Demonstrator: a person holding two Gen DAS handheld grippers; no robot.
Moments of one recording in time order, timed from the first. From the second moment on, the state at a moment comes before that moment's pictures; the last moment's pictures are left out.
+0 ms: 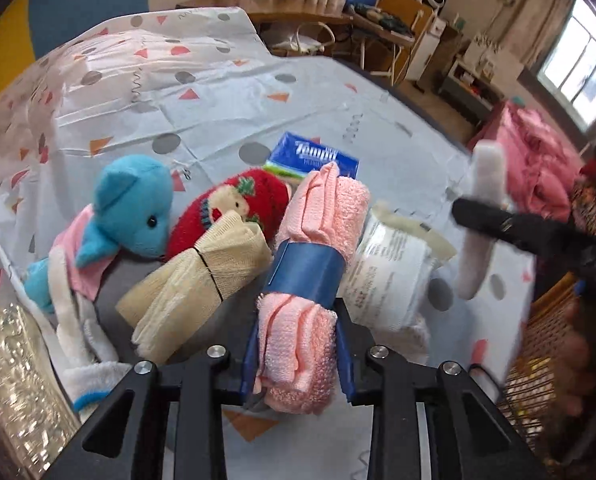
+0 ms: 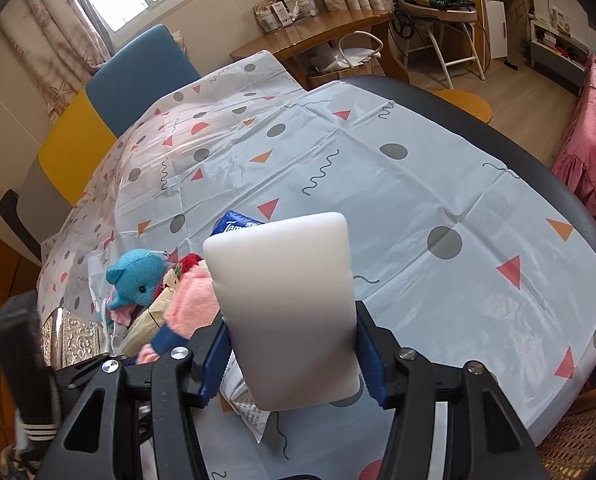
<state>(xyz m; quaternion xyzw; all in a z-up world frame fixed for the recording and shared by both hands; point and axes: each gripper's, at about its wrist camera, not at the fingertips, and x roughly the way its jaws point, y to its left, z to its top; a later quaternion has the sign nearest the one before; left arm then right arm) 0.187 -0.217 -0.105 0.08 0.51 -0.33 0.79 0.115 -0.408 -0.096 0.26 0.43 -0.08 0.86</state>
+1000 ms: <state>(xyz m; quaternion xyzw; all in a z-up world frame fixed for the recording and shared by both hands) 0.228 0.172 0.031 -0.09 0.40 0.05 0.91 0.121 -0.387 -0.096 0.19 0.45 -0.07 0.87</state>
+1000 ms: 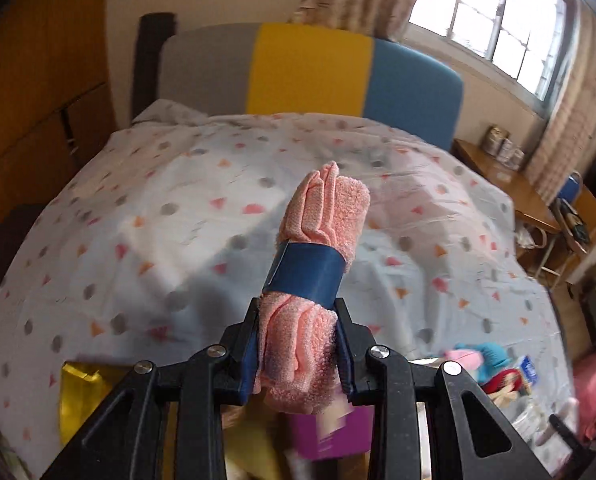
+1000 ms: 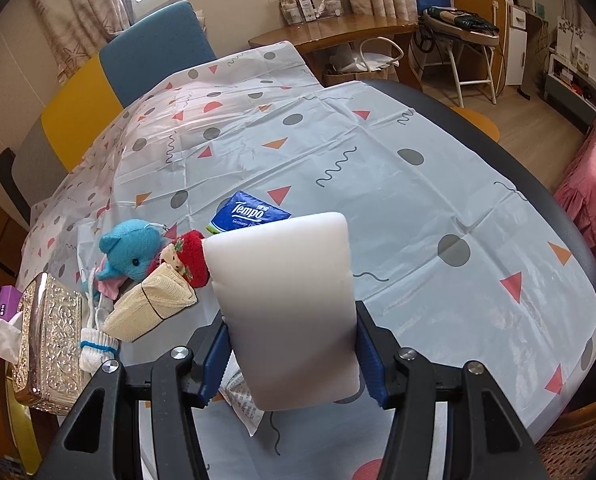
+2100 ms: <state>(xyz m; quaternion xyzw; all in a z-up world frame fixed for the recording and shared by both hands) 0.081 0.225 -0.092 -0.13 0.44 0.13 0.88 0.130 -0.376 -0.113 0.13 0.49 -0.12 0.86</state>
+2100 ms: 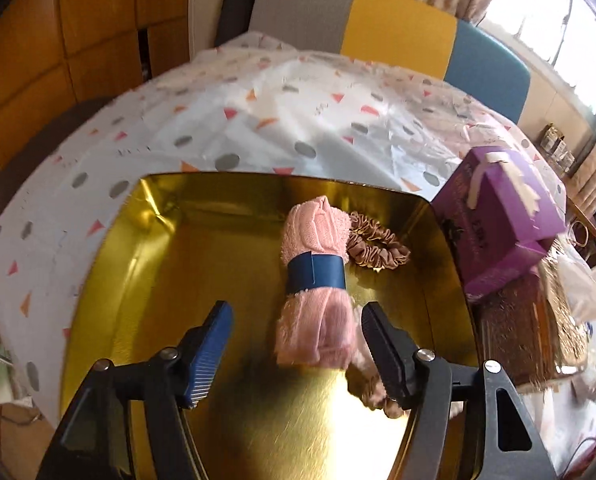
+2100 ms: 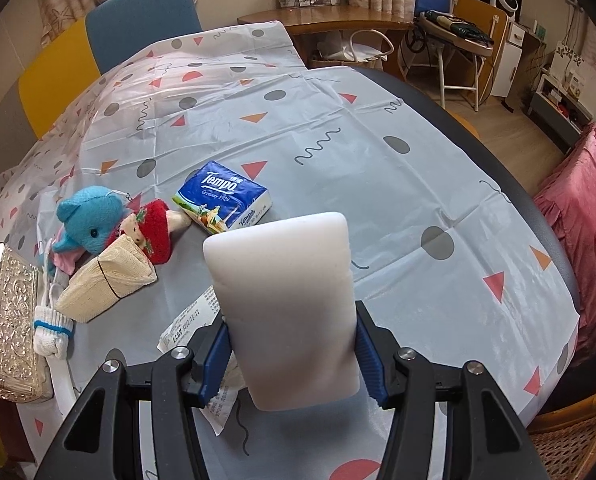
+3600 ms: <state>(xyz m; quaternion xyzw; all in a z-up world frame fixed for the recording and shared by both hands) -0.008 0.253 -0.068 -0.11 0.38 0.17 0.90 0.143 0.113 0.021 -0.12 0.43 0.37 0.82</state>
